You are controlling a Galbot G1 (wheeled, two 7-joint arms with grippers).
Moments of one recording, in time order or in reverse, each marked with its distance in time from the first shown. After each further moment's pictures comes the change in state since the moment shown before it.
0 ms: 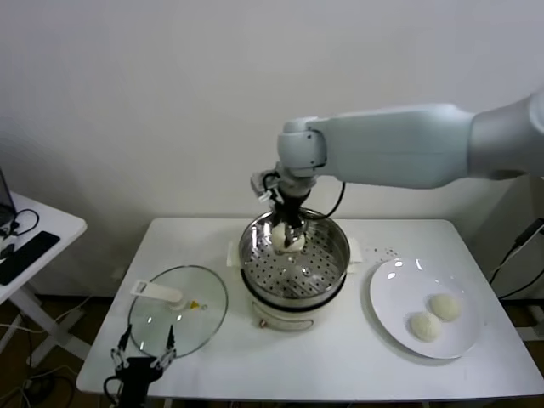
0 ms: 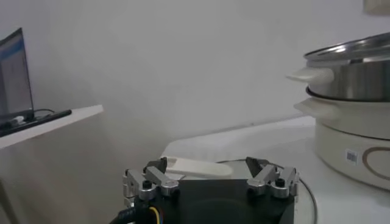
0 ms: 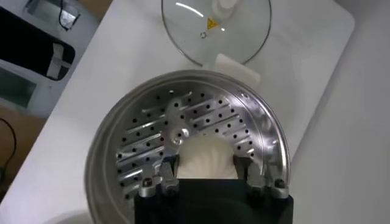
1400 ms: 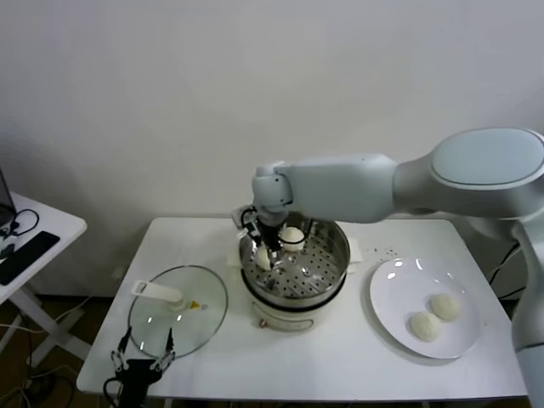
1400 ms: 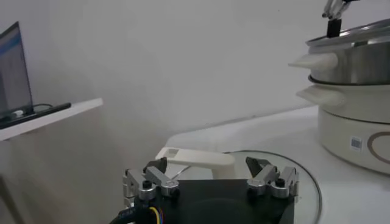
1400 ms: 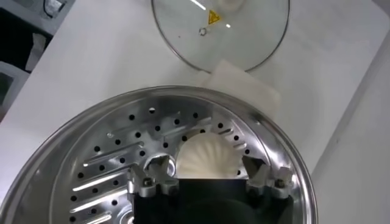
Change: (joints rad) left arm -0.009 0.007 -0.008 0.032 0.012 -0.011 -0.001; right arm -0.156 0.066 0.034 -0.096 -0.090 0.009 0.038
